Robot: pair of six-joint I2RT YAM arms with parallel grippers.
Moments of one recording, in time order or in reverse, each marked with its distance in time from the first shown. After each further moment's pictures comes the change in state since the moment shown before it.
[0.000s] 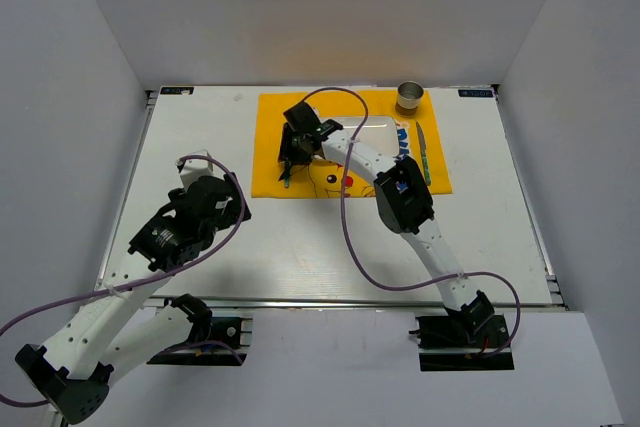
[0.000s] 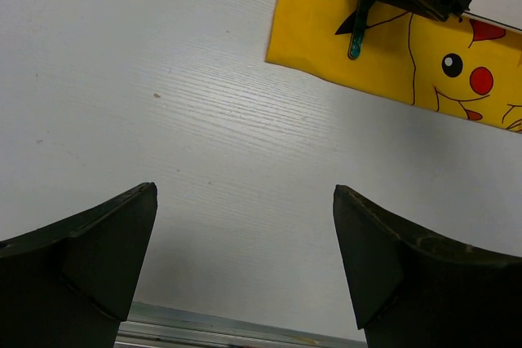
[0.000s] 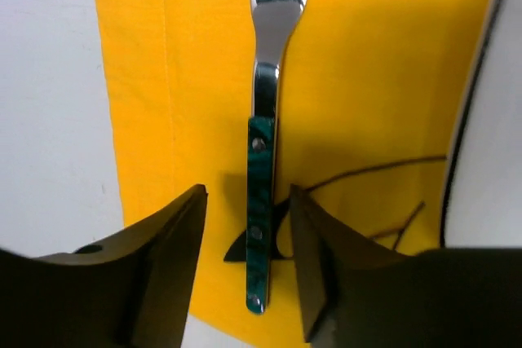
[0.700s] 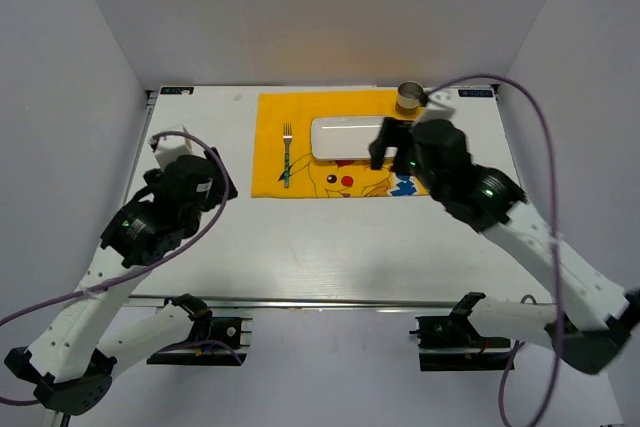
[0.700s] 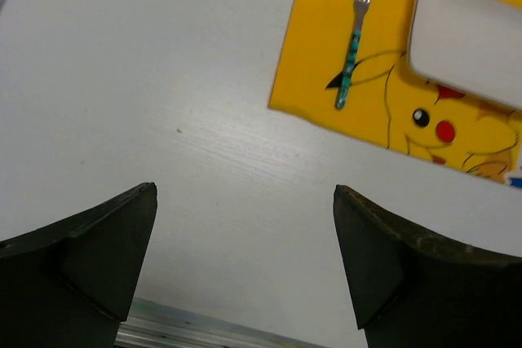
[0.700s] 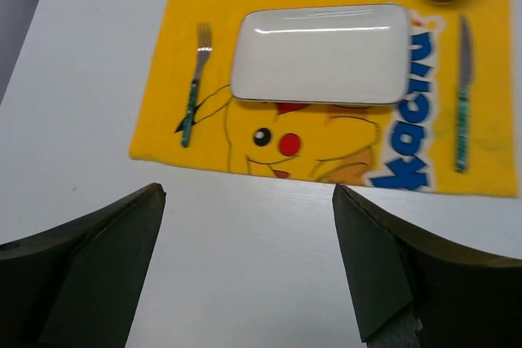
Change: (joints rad) left arm 0.000 0.061 0.251 -0.152 -0.088 -0.008; right arm 0.052 -1.352 -0.935 0.010 0.402 -0.265
